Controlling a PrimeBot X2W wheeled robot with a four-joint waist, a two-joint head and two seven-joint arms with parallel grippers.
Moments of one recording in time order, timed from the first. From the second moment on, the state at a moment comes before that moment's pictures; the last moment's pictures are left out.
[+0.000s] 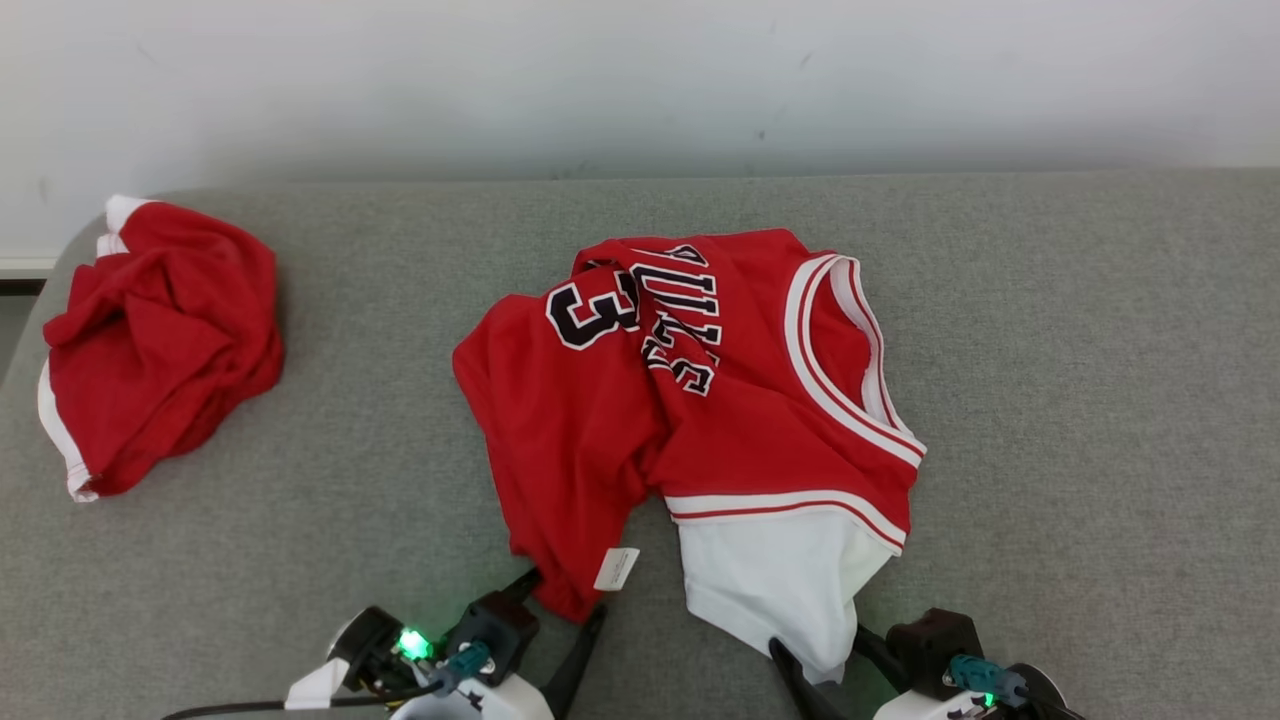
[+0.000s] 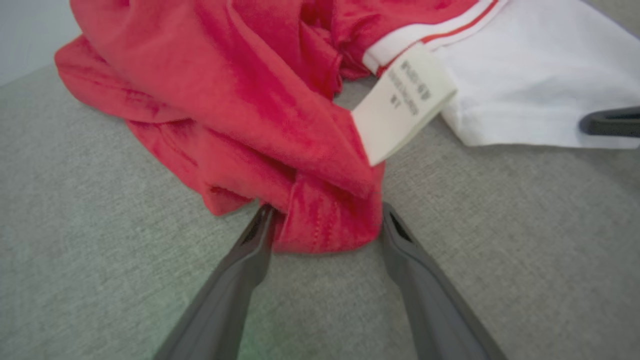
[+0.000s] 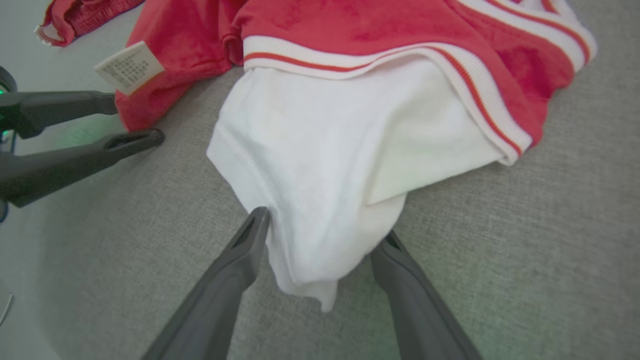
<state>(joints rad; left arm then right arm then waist) -0.26 0.14 -0.42 0.47 0.04 -0.12 -0.10 -0.14 -0.05 0.44 0.29 0.32 0.13 0.15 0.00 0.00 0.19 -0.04</state>
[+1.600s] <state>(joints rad) -0.24 0.42 -0.24 -0.48 -0.56 -0.13 0.47 -0.16 -0.10 -0.11 -0.56 1.00 0.13 0.43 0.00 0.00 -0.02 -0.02</state>
